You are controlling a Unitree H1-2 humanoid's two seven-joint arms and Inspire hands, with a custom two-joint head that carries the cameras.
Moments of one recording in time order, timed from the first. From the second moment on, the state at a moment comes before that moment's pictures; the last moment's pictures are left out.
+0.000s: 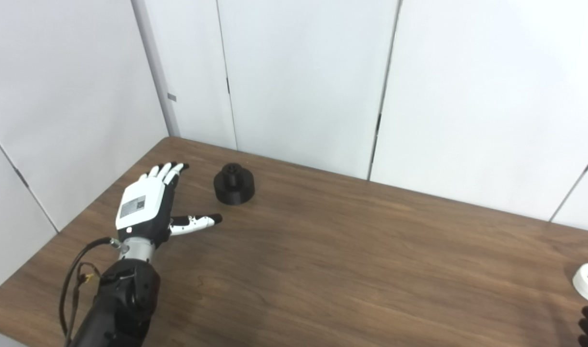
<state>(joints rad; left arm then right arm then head) -0.09 0.47 0.13 -0.10 0.81 0.30 0.04 0.19 -0.10 -0.29 -0.32 0.19 0.20 0.18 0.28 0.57</state>
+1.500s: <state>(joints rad) -0.49 0.52 -0.10 0.56 0.65 0.25 0.07 0.20 -0.10 -0.26 -0.39 0.16 0.23 0.14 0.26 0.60</state>
